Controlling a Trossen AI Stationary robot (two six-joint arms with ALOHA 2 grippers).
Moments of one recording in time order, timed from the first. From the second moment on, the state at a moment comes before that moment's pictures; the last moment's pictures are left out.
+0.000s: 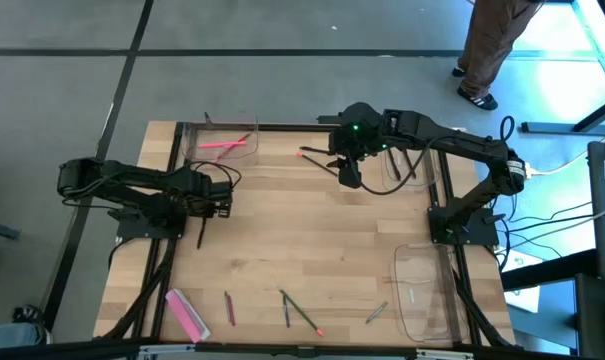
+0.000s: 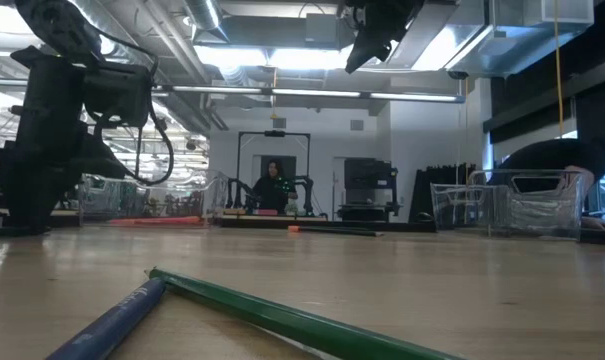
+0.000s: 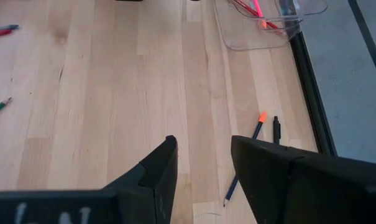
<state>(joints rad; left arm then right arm) 0.21 1.18 0.45 -0.91 -0.03 -1.36 -0.29 1.56 1.59 -0.89 -0.11 -0.22</state>
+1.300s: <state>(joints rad) 0.21 1.18 0.84 -0.74 -0.17 -1.00 -0.28 1.56 1.58 -0.86 -0.36 -0.22</state>
